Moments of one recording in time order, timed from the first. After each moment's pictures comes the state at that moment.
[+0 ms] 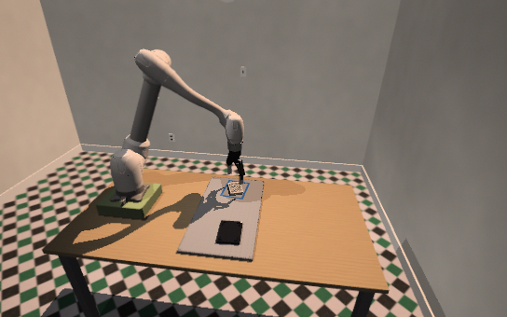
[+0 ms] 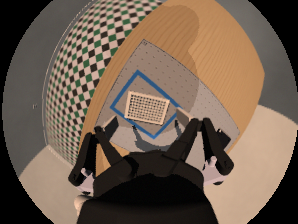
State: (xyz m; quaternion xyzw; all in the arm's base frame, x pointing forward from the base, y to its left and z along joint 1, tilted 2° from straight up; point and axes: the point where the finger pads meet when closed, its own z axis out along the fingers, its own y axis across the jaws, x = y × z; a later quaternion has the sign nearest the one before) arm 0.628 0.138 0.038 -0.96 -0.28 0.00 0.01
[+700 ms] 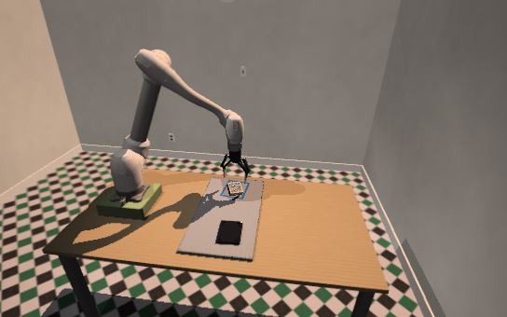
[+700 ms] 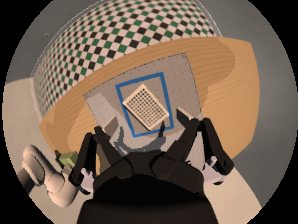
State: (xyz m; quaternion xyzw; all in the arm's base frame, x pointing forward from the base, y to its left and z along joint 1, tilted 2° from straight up) arm 0.628 0.138 0.038 -0.82 -0.57 -0.01 0.01
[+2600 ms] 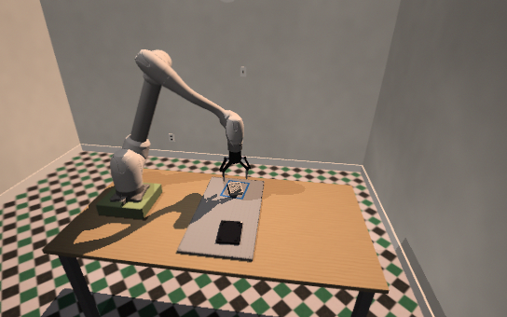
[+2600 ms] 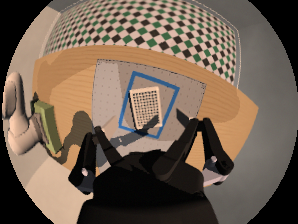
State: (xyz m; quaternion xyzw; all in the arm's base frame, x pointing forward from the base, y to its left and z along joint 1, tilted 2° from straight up) arm 0.628 0.138 0.035 -0.63 -0.78 -0.01 0.01
